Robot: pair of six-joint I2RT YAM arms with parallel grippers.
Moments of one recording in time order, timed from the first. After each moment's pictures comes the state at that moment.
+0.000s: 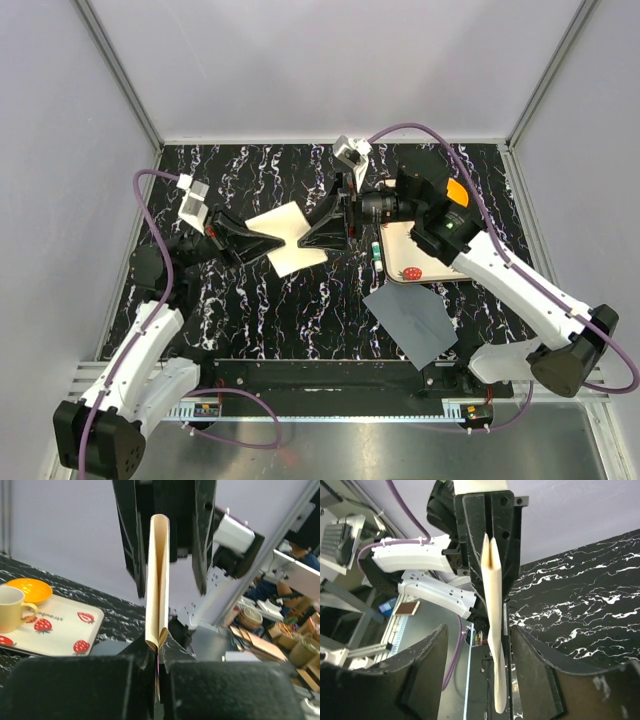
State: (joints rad) left arm -0.22 0.82 0.62 0.92 1.05 -1.05; right arm 0.77 1.31 1.35 -0.02 -0.84 0.45
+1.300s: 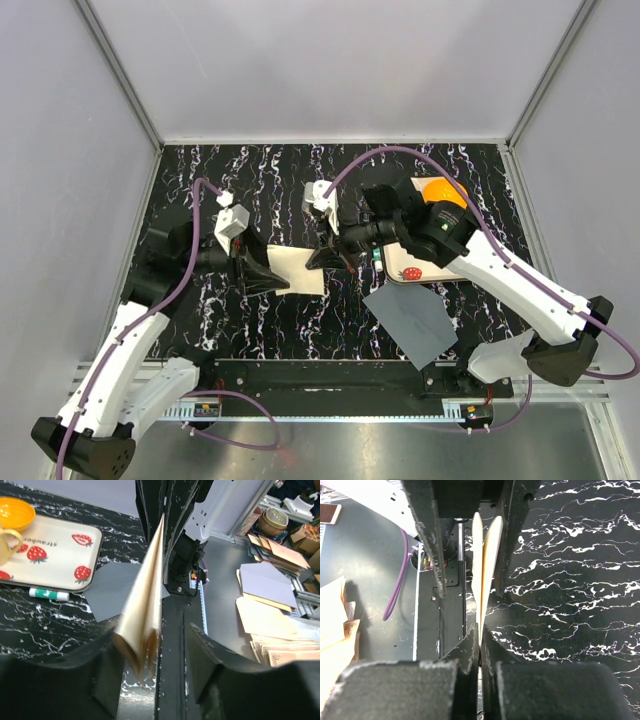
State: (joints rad) left arm -0.33 0.80 0.90 -0.33 1.24 -0.05; right arm 0.93 1.37 1.58 -0.73 -0.61 -0.17
